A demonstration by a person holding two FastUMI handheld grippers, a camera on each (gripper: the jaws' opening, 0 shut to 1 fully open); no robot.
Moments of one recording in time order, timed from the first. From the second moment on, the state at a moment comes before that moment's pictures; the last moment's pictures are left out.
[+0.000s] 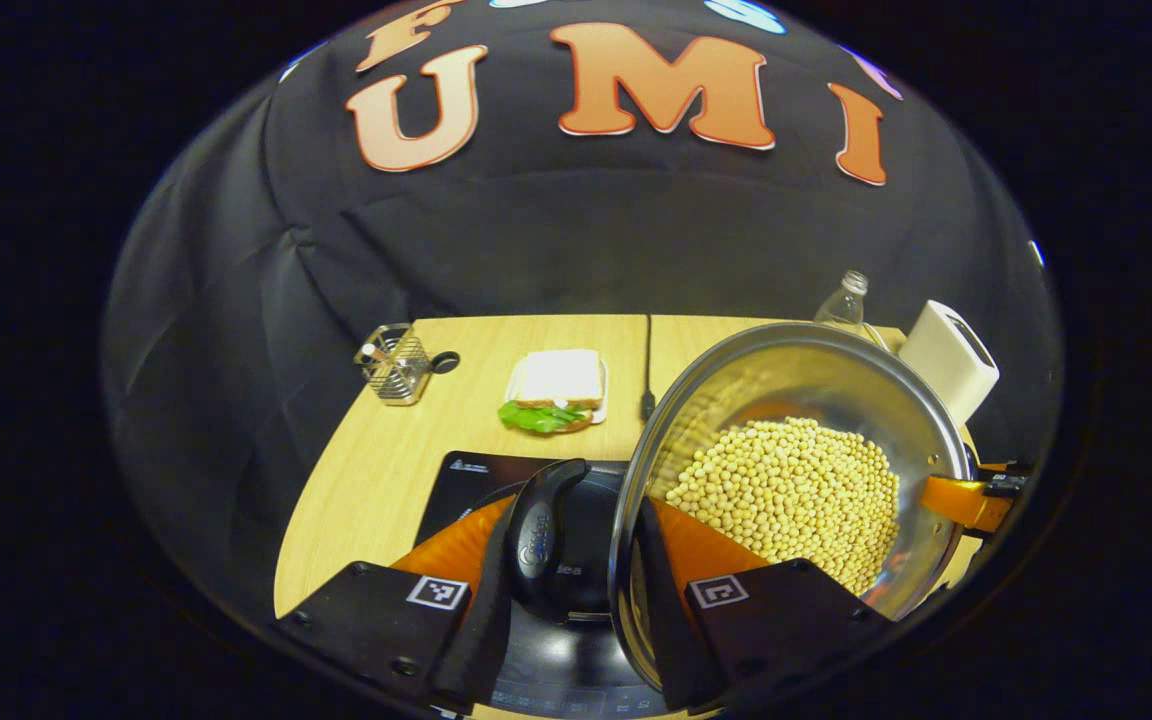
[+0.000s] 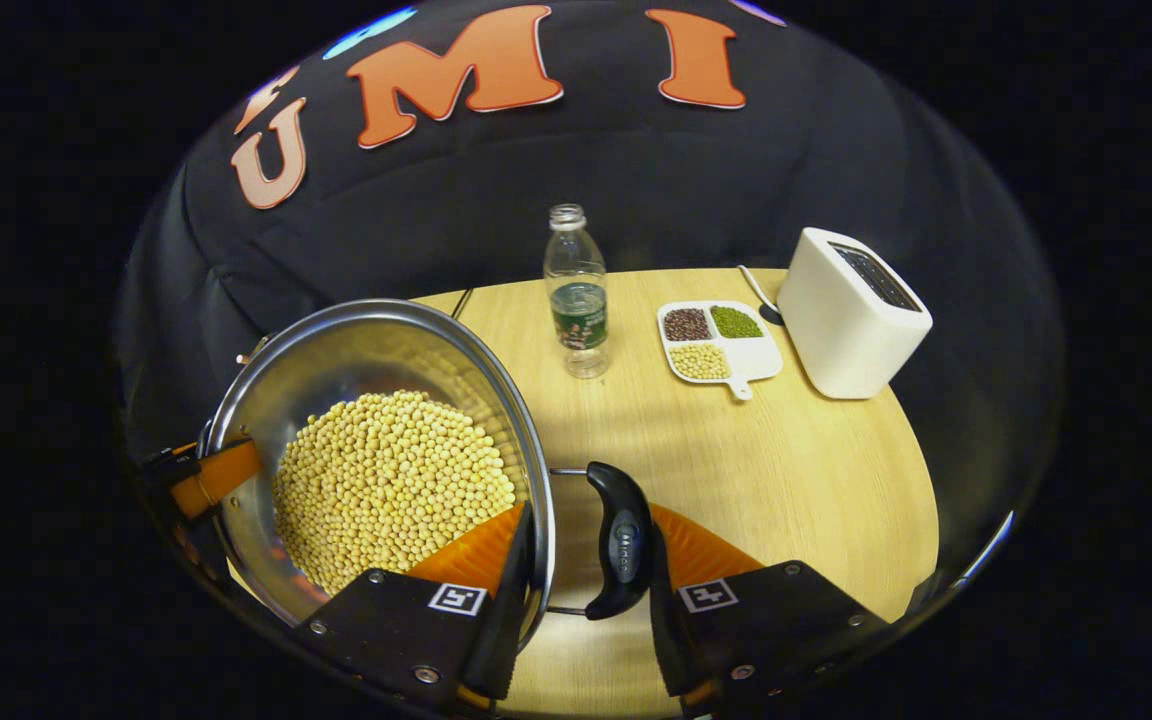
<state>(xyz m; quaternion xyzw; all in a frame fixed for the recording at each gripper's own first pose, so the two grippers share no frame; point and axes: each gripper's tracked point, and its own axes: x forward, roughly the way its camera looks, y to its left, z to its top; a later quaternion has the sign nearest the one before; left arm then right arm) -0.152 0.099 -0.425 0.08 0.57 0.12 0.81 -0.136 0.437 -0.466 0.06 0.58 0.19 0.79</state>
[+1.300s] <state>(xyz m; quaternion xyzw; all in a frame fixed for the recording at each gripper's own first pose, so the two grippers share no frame) -0.160 0.215 -0.399 0.08 0.59 0.18 0.78 -0.179 0.597 -0.463 0.03 0.61 0.24 0.75</state>
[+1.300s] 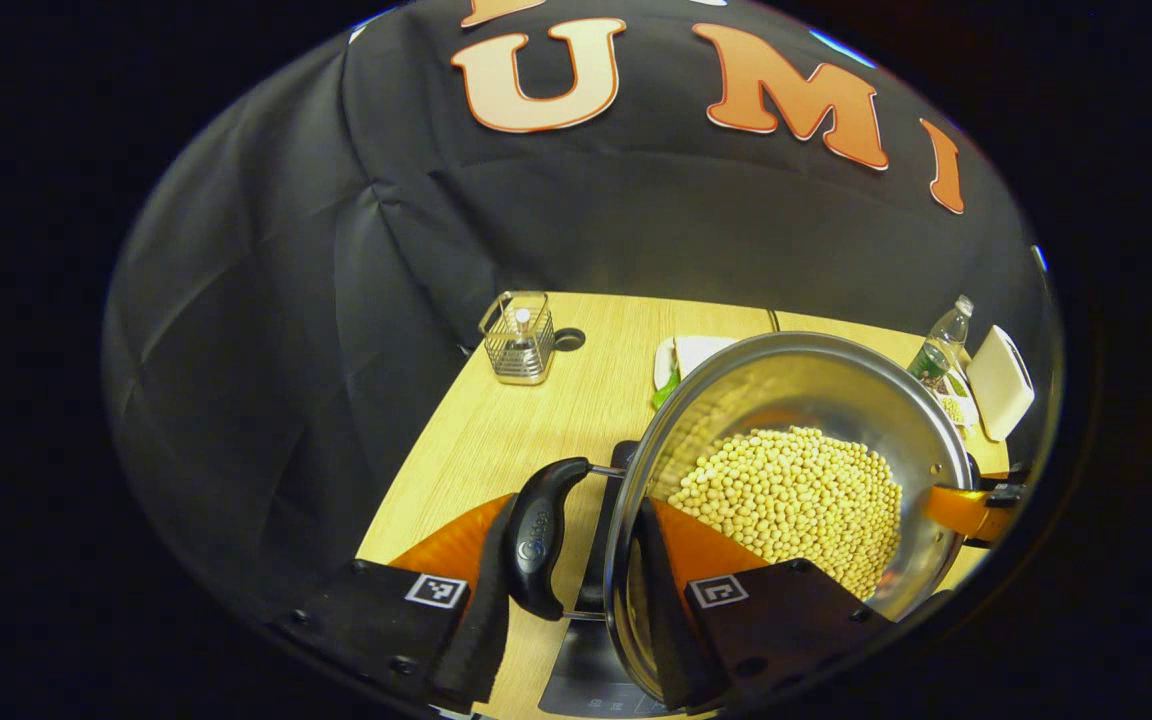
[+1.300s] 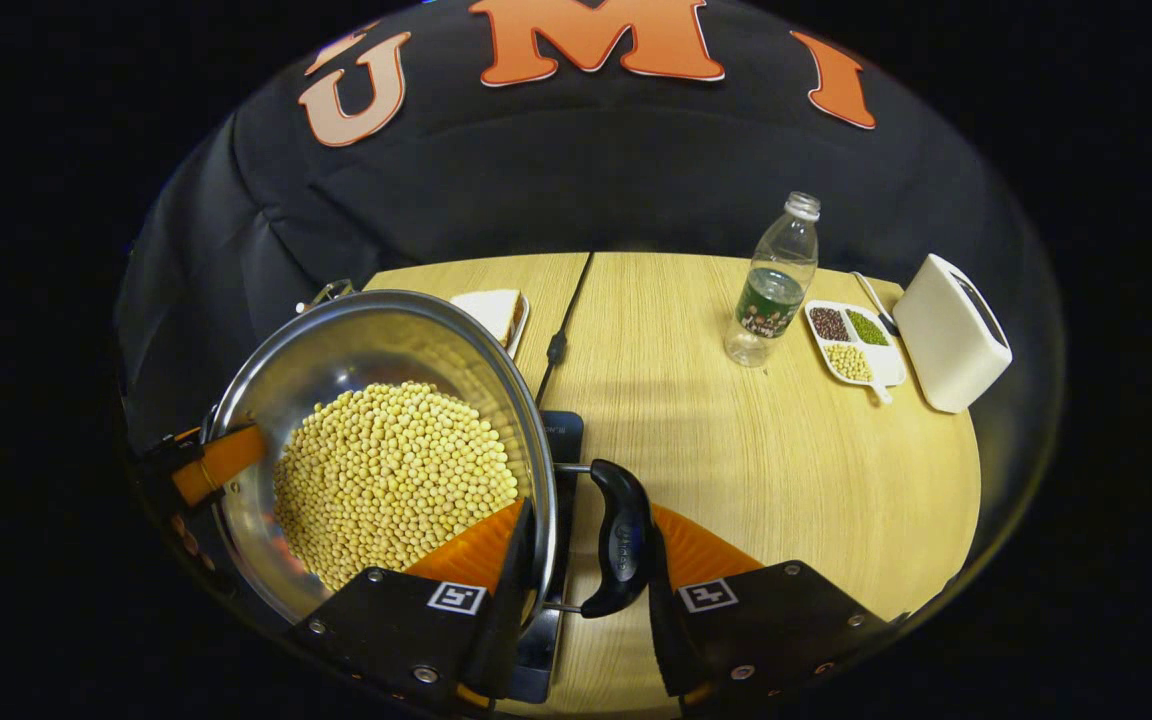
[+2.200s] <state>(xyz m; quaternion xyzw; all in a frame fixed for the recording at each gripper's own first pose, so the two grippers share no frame) -0.171 0.216 -0.408 0.03 0.63 0.20 0.75 -0.174 0.609 -0.466 0.02 0.62 0.25 0.74</state>
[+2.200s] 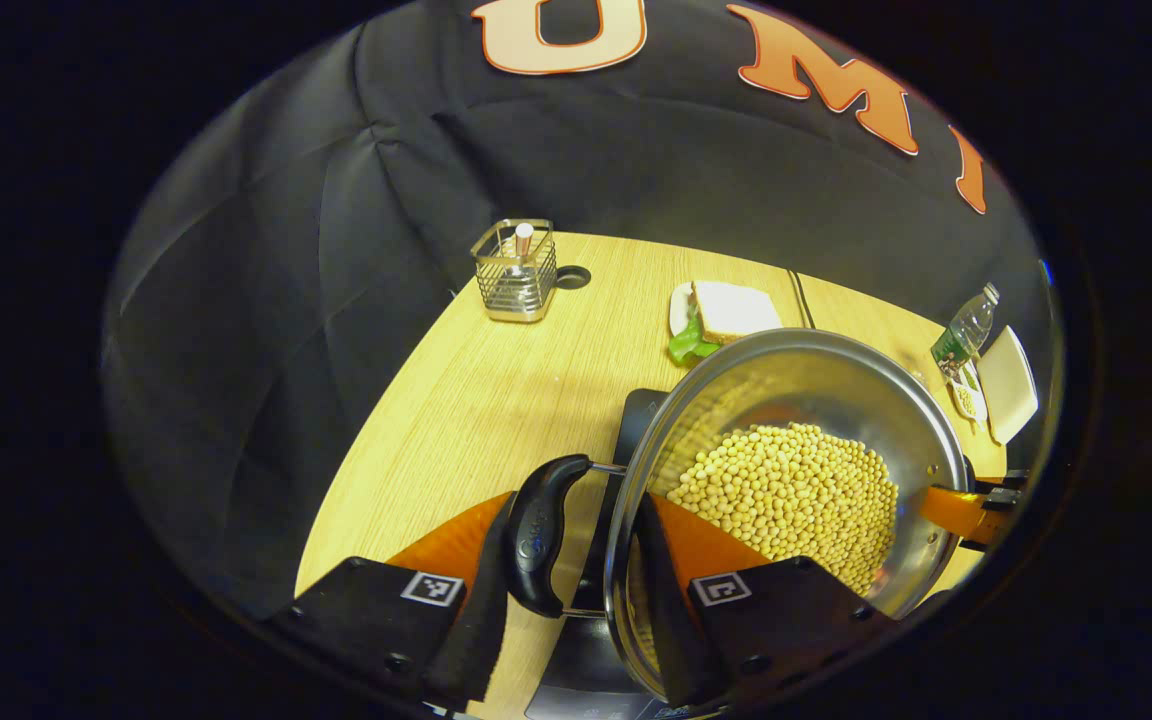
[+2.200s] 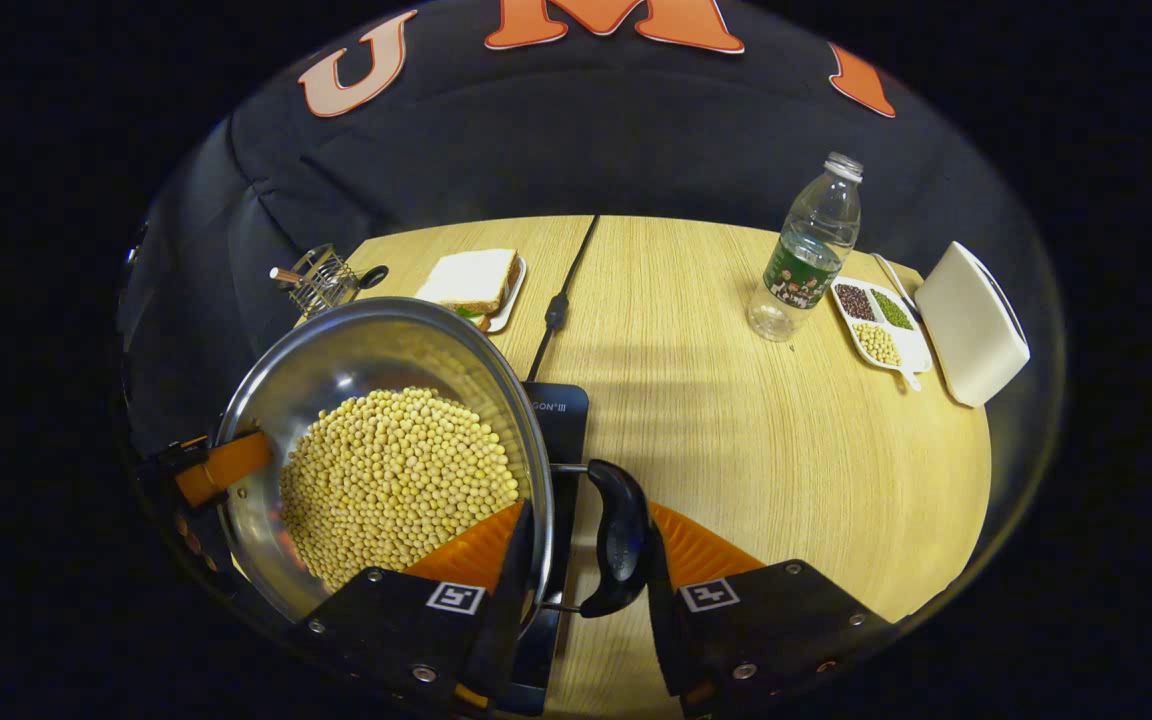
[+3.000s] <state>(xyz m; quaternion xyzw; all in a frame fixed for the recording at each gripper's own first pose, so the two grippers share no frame) -0.115 0.166 -0.296 0.08 0.49 0.25 0.83 -0.103 0.449 -0.387 0.11 0.52 0.26 0.80</state>
